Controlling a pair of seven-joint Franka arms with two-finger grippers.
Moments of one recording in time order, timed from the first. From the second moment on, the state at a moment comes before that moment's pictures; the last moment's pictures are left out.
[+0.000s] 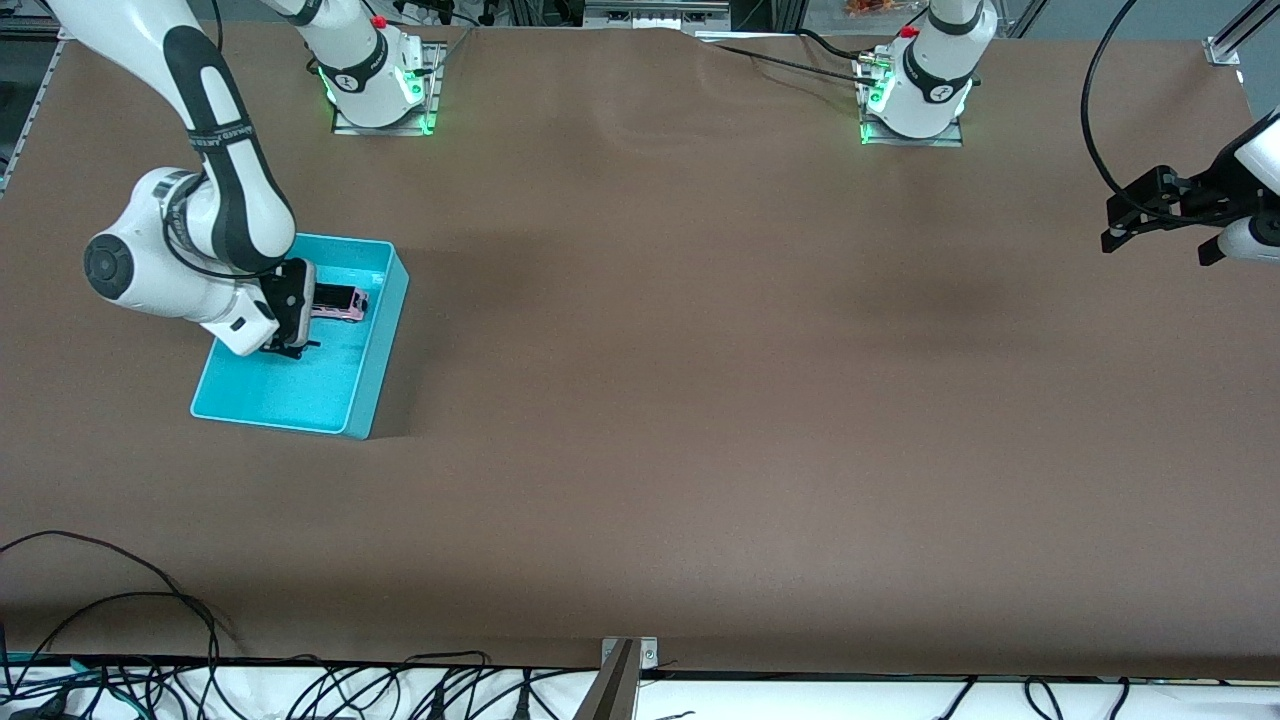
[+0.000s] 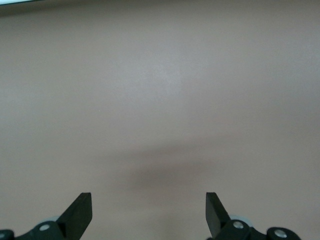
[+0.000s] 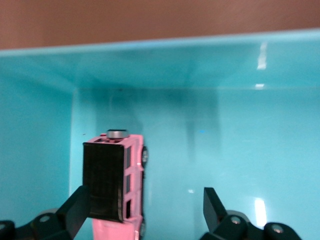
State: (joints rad) left arm 0.02 0.05 -0.05 -1.45 0.00 1.50 0.11; right arm 0.27 0.30 -0.32 -2.18 0.30 2.24 -1.75
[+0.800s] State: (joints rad) left arm 0.02 0.05 -0.05 -1.45 0.00 1.50 0.11; right arm 0.27 0.26 -0.34 -1.61 0.28 1.75 -1.07
